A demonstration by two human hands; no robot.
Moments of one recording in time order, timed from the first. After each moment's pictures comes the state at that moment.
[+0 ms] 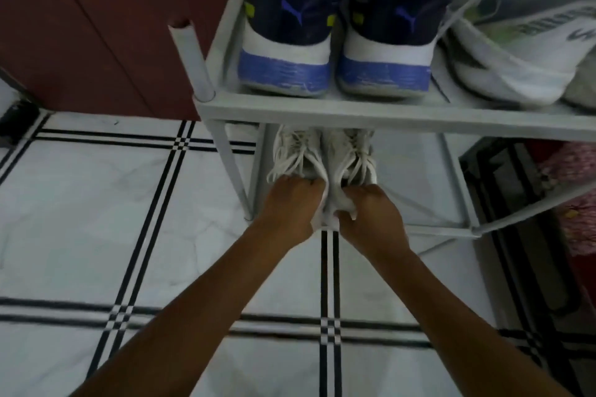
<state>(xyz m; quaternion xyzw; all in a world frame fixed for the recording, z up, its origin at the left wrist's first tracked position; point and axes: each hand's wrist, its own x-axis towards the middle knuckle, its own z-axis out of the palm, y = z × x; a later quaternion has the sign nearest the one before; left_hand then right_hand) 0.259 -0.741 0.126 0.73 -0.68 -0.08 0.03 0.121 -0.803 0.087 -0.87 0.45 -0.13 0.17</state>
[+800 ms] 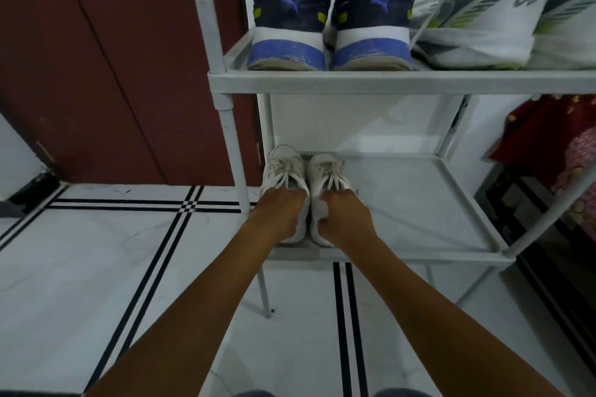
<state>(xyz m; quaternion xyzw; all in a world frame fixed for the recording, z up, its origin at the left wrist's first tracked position) 0.315 -0.771 0.036 0.74 -0.68 0.01 0.02 0.178 -0.819 0.037 -0.87 0.46 -0.12 0.15</state>
